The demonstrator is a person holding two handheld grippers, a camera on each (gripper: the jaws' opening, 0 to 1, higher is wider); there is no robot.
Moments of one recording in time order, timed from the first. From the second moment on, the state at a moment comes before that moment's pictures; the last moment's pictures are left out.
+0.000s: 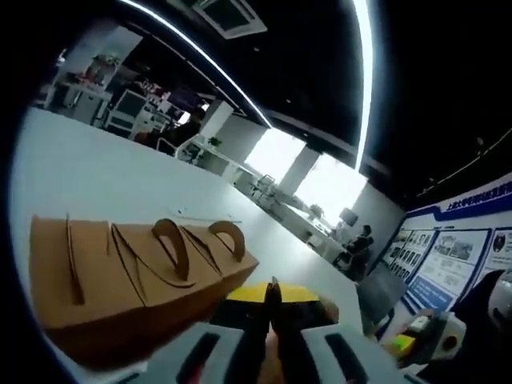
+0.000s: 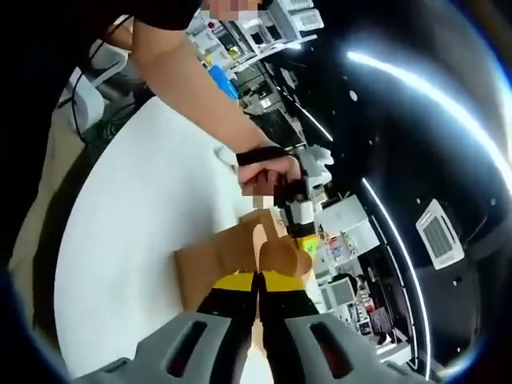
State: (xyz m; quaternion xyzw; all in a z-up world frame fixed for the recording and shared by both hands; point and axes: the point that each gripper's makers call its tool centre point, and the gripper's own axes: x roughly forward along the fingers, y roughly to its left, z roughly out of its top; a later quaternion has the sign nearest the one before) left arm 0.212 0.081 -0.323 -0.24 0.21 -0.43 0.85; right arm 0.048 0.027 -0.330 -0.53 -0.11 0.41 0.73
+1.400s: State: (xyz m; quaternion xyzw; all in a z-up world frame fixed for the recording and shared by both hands) left arm 0.228 0.086 -0.418 -0.25 0.31 -0.36 0.84; right arm 0.028 0.025 -0.377 -0.49 -0.04 0.46 0.74
